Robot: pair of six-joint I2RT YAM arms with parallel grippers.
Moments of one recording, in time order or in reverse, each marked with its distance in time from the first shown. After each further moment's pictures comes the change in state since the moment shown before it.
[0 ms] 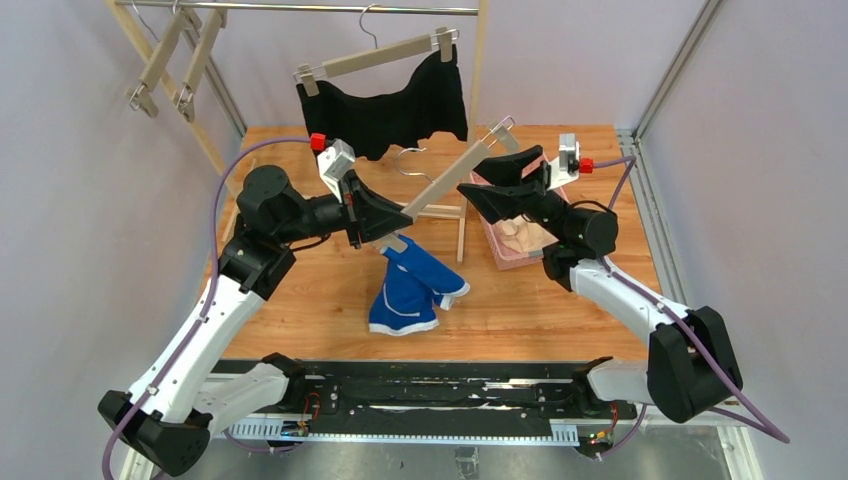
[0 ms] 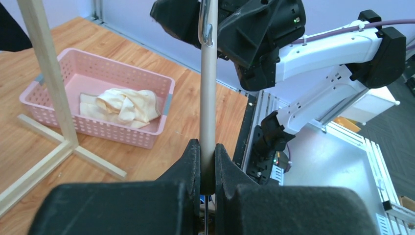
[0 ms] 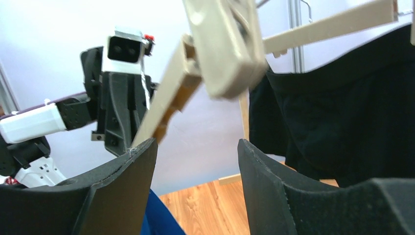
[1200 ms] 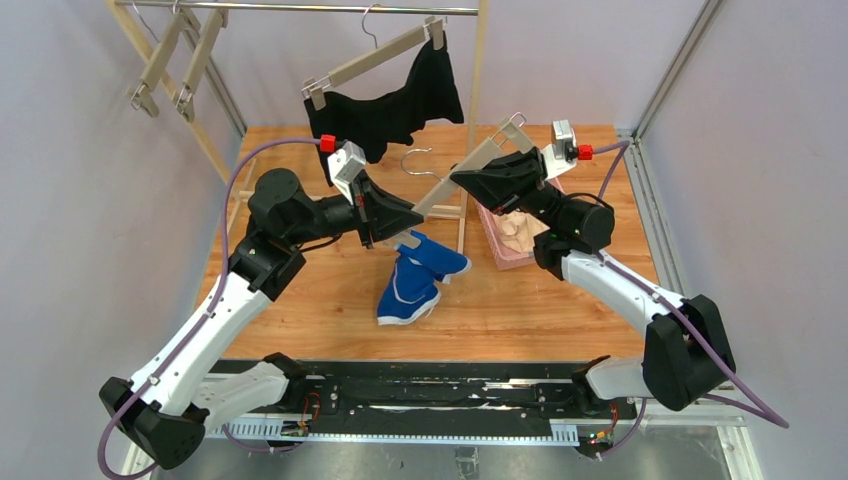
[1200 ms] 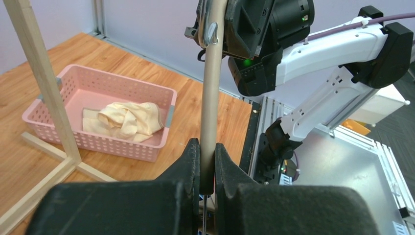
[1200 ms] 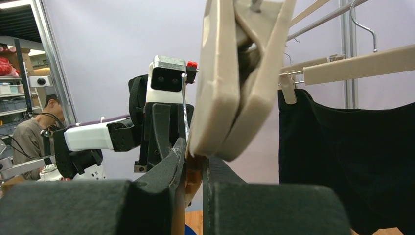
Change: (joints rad) left arm -0.081 0.022 -0.027 0.098 -0.072 0.008; right arm 0.059 0.061 0.127 0.095 -0.037 0.150
